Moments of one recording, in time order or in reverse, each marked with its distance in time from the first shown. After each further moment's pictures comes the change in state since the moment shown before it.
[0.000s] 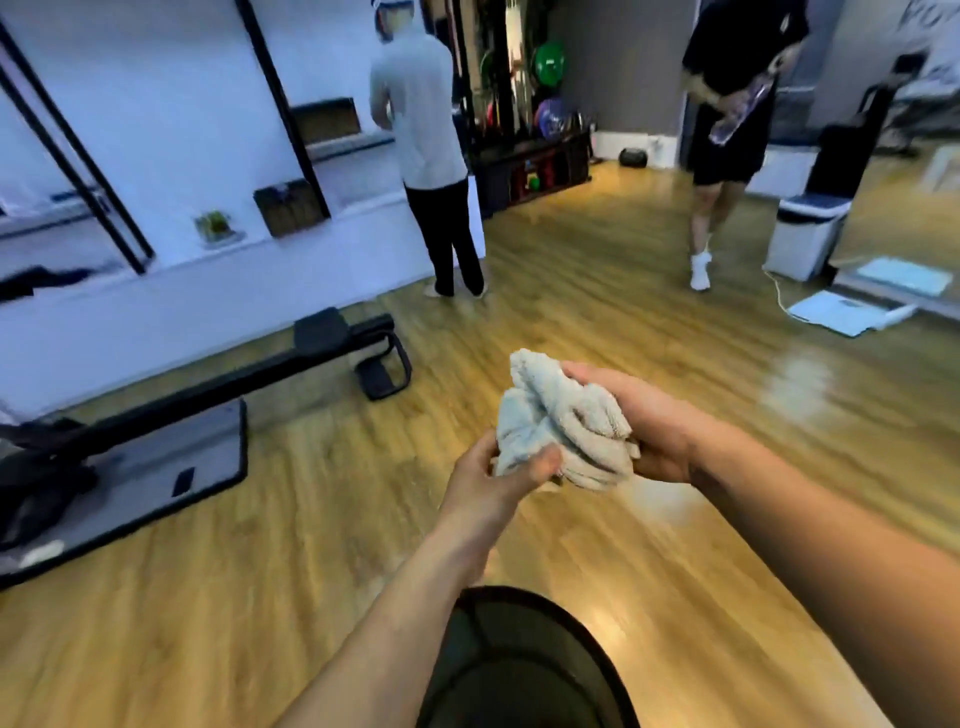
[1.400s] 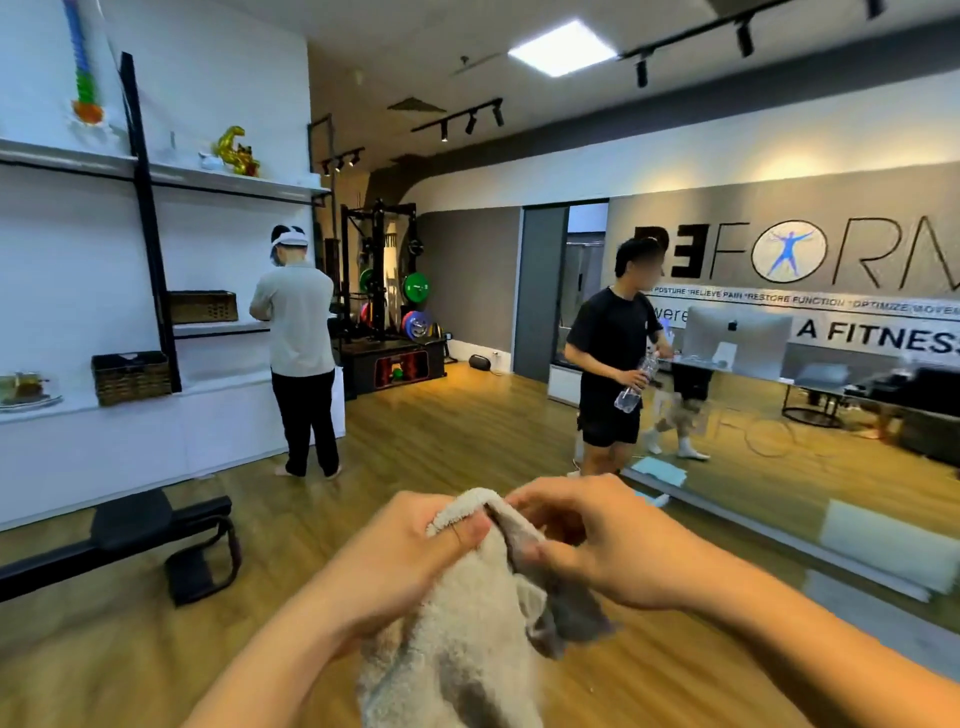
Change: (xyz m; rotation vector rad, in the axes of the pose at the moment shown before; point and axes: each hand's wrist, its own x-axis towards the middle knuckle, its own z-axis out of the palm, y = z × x) left_hand -0.142 0.248 0.085 0.386 -0.399 0.471; right_hand -0.278 -0.184 0.057 -1.333 0.365 -0.460
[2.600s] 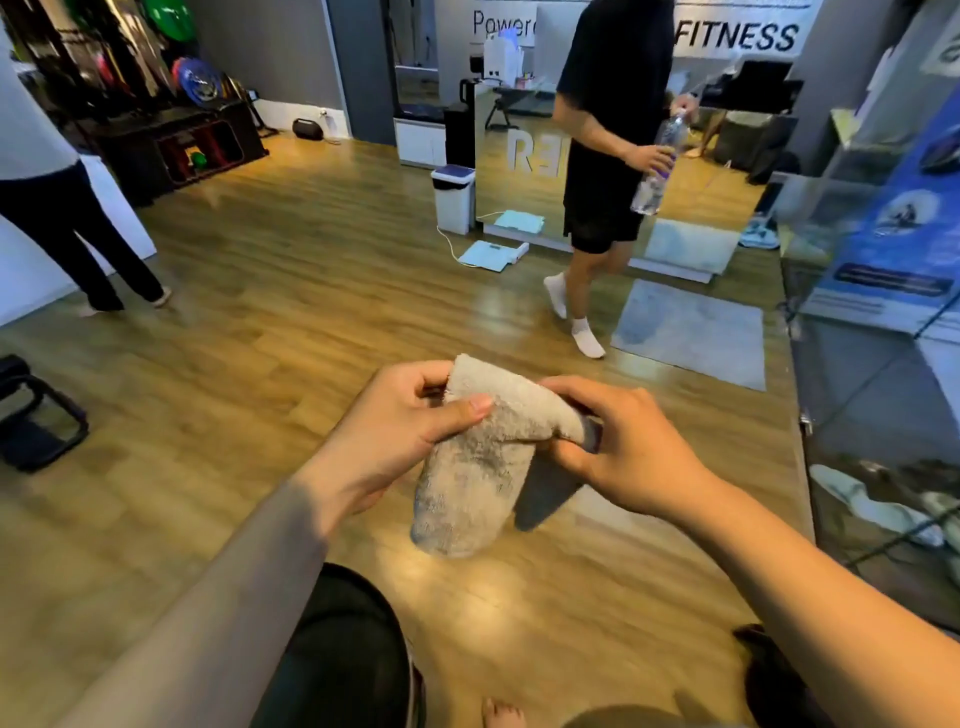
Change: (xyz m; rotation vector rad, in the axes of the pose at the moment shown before) left_hand 0.021 -0.075 0.174 -0.394 -0.325 -0.140; right_hand -0.192 0.091 0.080 -0.001 0.324 0.485
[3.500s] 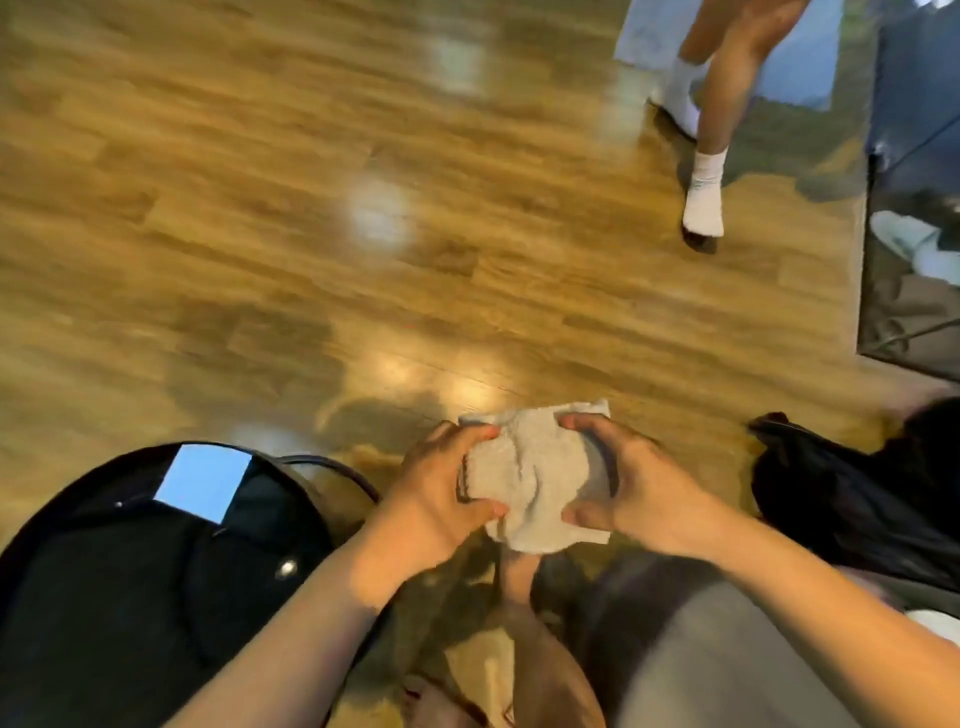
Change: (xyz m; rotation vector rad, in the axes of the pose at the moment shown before) left_hand 0.049 -0.435 0.096 0.493 -0.273 -0.408; right_hand -0.149 0.320 0.246 0.363 -0.464 0.721
